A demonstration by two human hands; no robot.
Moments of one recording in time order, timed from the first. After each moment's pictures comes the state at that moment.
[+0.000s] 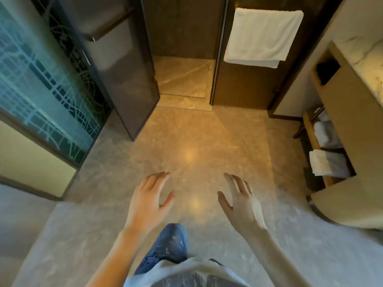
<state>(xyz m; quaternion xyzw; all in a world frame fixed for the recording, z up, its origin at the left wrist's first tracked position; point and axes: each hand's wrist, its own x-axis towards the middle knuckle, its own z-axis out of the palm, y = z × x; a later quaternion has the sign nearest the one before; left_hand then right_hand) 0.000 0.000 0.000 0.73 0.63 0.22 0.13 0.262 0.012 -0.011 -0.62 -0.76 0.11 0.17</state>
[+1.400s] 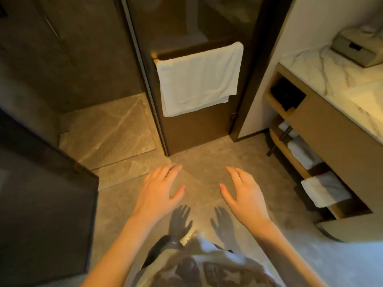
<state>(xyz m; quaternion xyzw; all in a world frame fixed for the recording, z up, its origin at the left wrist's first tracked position) 0.122 0.767 0.017 0.89 0.42 0.10 0.14 0.343 0.653 0.008 -0.79 -0.57 0.09 0.20</state>
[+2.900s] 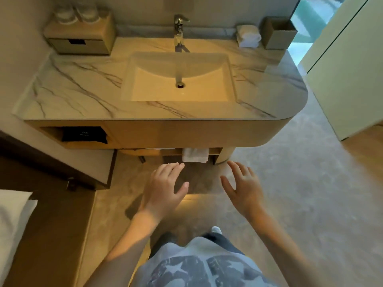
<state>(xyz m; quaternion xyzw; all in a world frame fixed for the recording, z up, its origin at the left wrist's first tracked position) 0.682 0.785 -0.014 0.96 -0.14 -0.01 0.25 0.660 0.549 -0.026 -0.98 0.01 -0.05 0.19</state>
